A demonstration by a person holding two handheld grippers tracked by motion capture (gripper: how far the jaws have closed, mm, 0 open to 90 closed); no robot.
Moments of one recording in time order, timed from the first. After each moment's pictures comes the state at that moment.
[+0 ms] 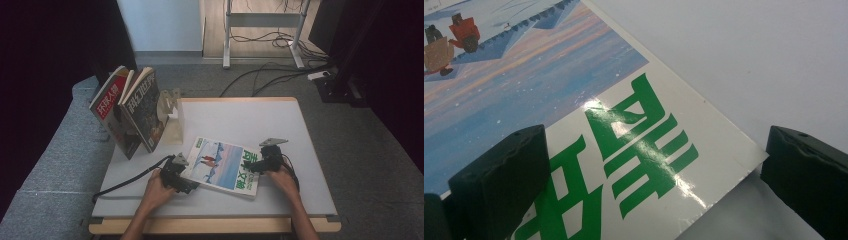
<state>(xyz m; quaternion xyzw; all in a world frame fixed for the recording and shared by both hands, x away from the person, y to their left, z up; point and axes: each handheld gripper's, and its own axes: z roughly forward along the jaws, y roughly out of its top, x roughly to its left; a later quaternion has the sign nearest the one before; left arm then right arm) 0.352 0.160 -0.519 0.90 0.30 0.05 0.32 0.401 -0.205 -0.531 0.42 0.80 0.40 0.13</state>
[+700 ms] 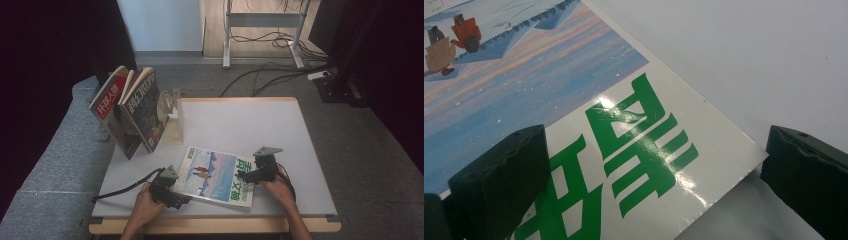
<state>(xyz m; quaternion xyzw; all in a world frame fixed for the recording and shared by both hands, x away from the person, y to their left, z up) 0.312 0.184 -0.518 0.89 0.31 0.02 0.34 0.369 -0.184 -0.531 0.40 0.81 0.41 0.12</state>
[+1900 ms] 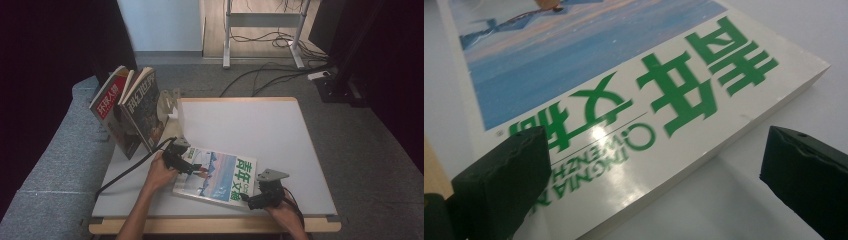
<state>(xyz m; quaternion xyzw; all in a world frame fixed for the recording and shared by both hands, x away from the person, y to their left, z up) 0.410 0.151 -0.497 0.89 0.29 0.06 0.36 0.286 -0.185 -0.526 0.37 0.82 0.41 0.14</state>
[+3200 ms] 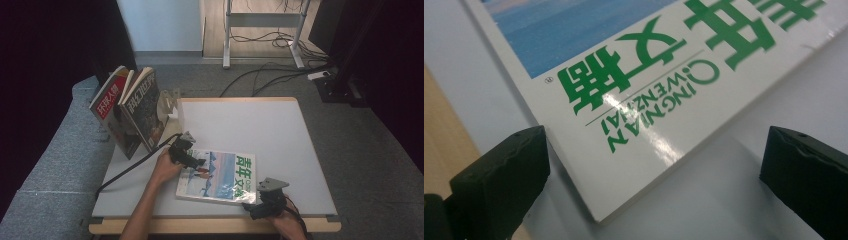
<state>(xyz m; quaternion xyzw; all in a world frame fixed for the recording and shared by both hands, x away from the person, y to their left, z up) 0.433 0.140 -0.512 0.90 0.29 0.06 0.33 0.269 -0.191 -0.538 0.35 0.84 0.39 0.14</state>
